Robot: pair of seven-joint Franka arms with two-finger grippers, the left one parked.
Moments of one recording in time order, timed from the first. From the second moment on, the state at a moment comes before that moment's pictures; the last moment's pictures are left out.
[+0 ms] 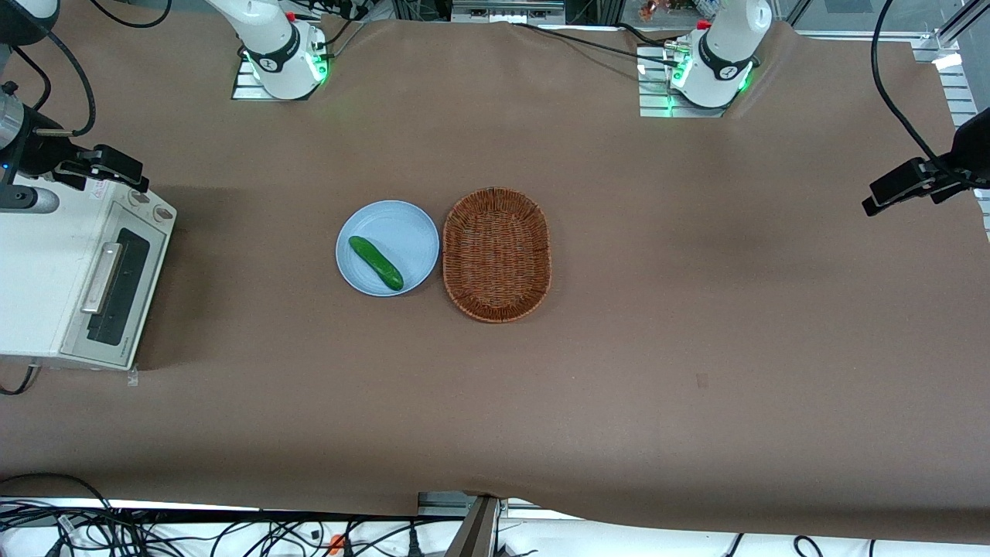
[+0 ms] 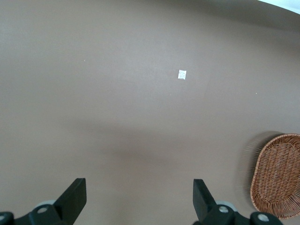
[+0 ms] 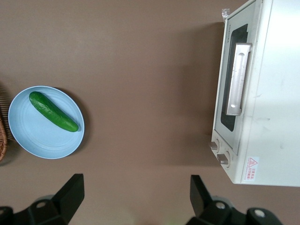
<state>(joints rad) 0.02 -0.02 -0.05 -1.71 0.01 1.60 -0.01</state>
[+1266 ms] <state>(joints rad) 0.03 -0.01 -0.04 -1.70 0.01 1.59 -0.01</state>
